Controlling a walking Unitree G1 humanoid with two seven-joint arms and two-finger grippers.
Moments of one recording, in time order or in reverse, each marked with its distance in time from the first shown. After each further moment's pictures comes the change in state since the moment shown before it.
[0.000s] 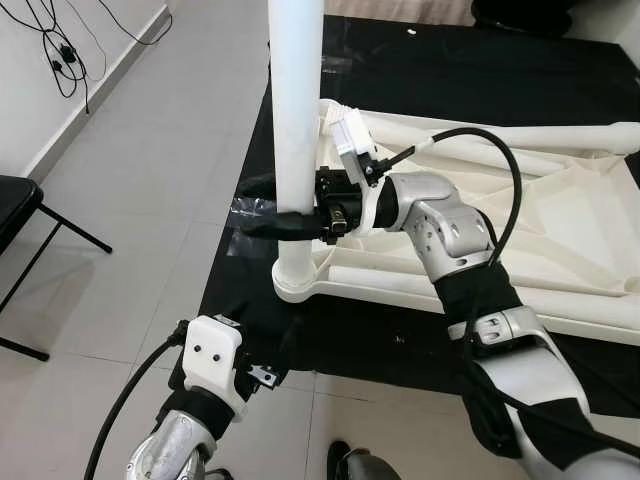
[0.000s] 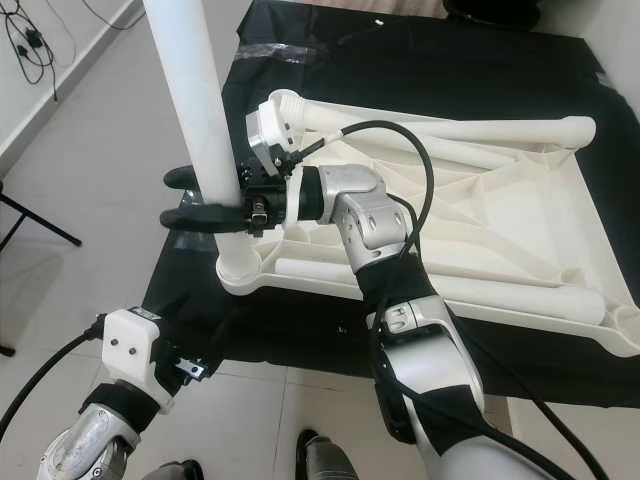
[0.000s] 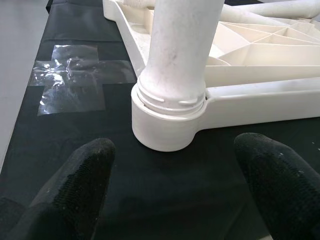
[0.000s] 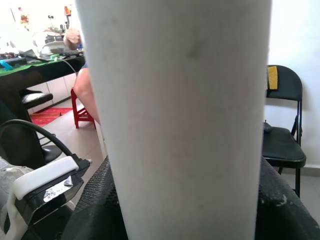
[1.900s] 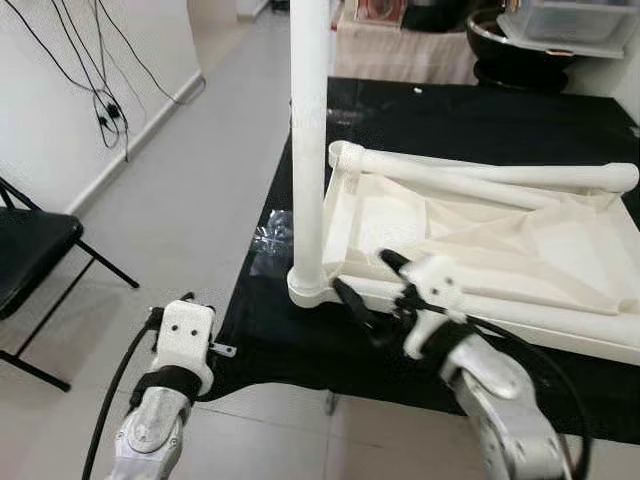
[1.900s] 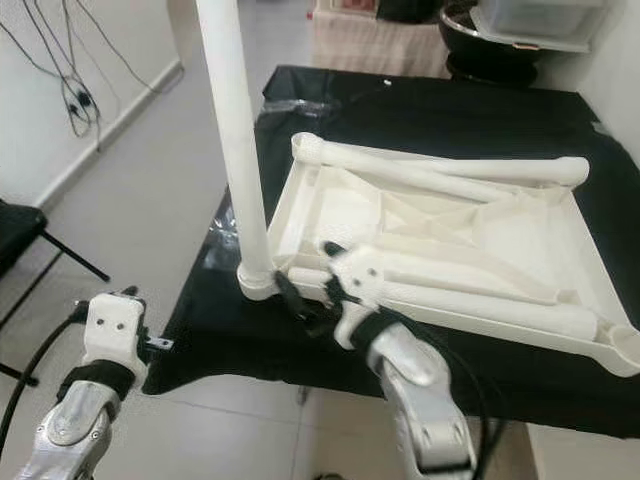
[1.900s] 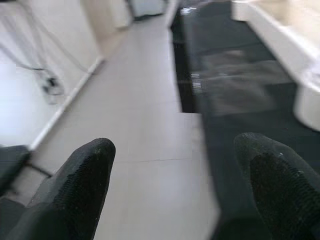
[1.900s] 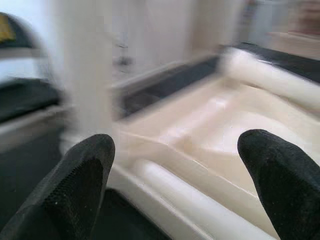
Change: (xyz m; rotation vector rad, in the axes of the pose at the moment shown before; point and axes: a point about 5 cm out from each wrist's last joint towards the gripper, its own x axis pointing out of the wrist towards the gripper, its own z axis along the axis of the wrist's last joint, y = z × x) left arm 0.009 0.064 -0.024 0.231 0.118 0.374; right arm -0.095 0.122 -0.096 -0.004 0.308 -1.308
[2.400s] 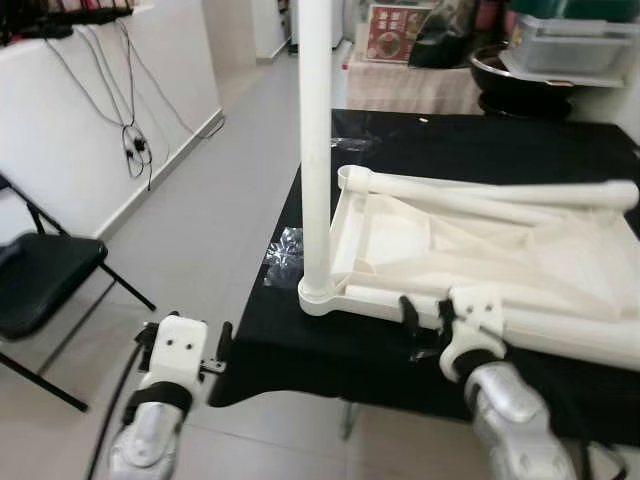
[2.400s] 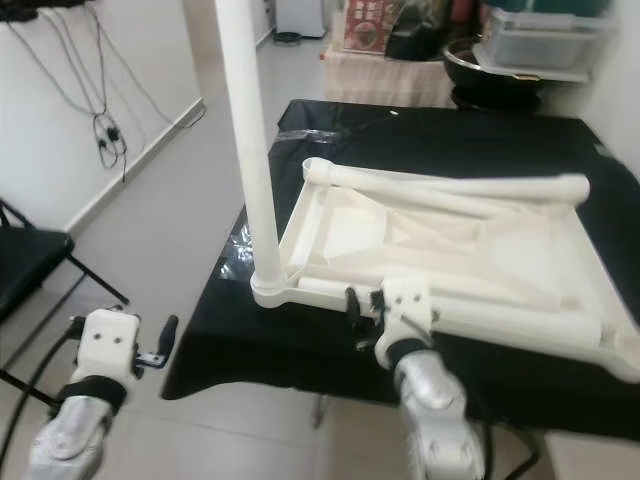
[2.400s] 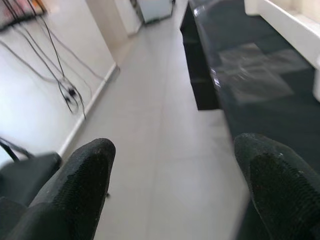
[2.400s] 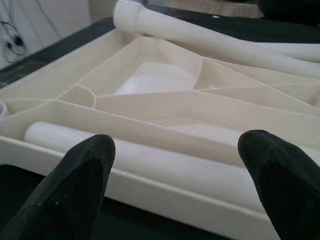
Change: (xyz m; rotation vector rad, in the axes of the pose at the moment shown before) left arm -0.007 -0.002 -0.011 0.075 0.061 0.016; right arm -0.007 -0.021 -0.036 0.041 0.200 -0.337
